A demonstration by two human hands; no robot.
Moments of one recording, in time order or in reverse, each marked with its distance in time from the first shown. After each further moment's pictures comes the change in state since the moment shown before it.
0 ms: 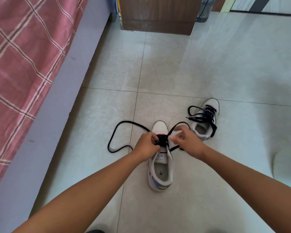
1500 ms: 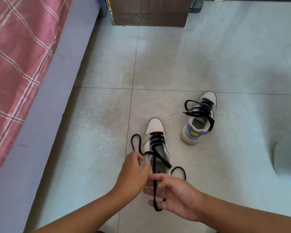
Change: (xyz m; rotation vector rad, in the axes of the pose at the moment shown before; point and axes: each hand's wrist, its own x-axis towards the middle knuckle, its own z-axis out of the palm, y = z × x) left_hand -0.098 -0.008 -0.007 -0.074 0.043 -0.046; right_hand -0.111 0.000 0.068 0.983 -0.525 0.561
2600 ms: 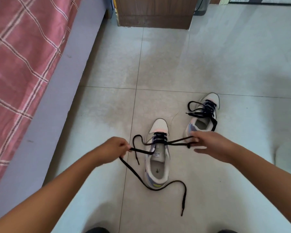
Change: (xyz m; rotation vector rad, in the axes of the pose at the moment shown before) left_hand 0.053 -0.012 -0.082 0.176 -0.239 -0.123; right_hand -0.018 -0.119 -0.057 -0.499 0.438 -0.286
